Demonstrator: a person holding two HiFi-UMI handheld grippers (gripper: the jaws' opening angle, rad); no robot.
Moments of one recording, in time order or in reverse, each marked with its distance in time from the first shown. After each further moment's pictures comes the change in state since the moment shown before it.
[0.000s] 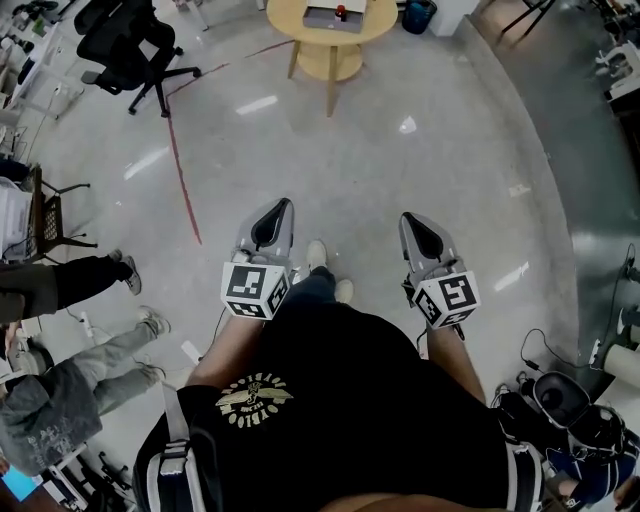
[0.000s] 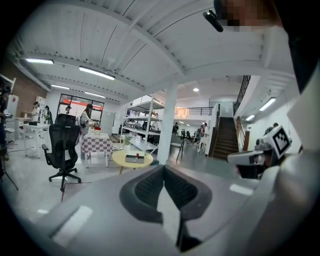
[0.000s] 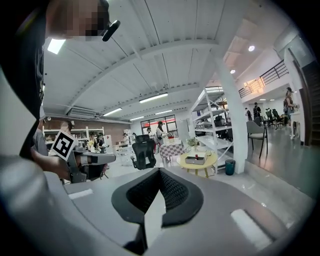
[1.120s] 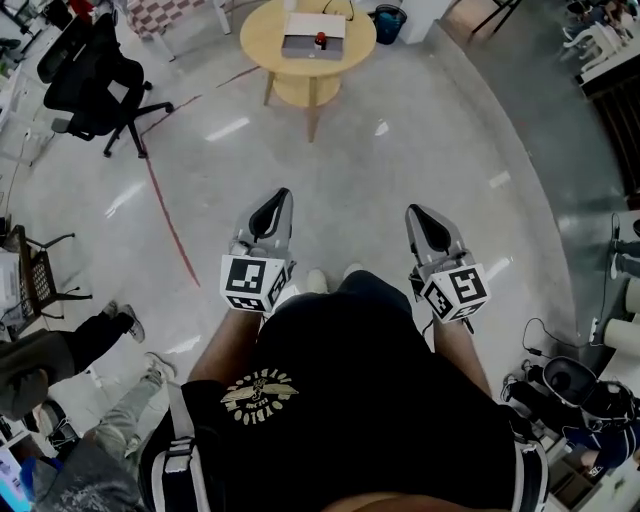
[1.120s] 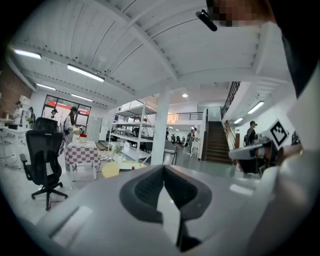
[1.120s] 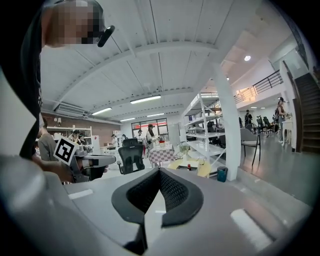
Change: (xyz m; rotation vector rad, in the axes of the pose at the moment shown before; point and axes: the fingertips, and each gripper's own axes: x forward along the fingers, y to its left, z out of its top) left arm 0.115 0.096 0.063 0.054 -0.068 -0.142; right arm 0.114 -0.035 0.065 -0.016 -0.035 -0.125
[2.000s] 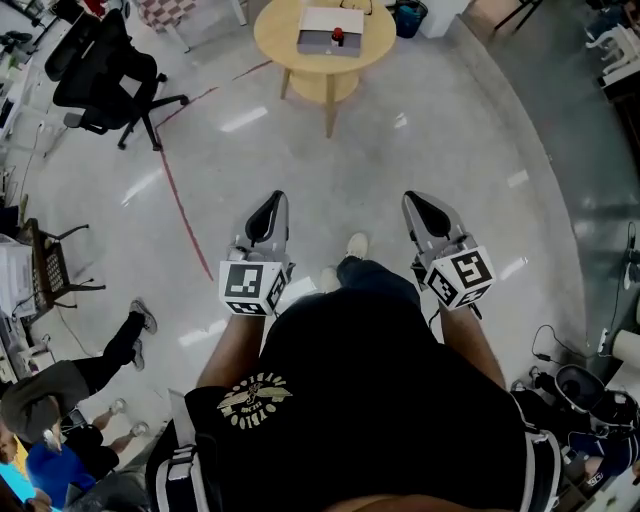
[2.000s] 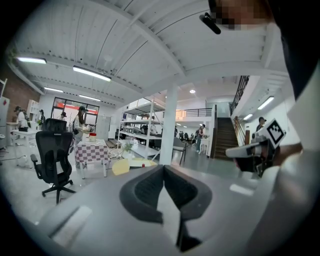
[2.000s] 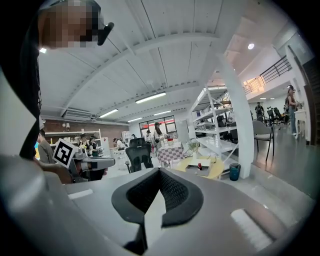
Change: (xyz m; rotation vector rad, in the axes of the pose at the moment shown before) left arm 0.016 0.041 -0.003 -0.013 0.039 0.102; right arm 0.070 -0.007 0.006 0.030 0.021 0.123
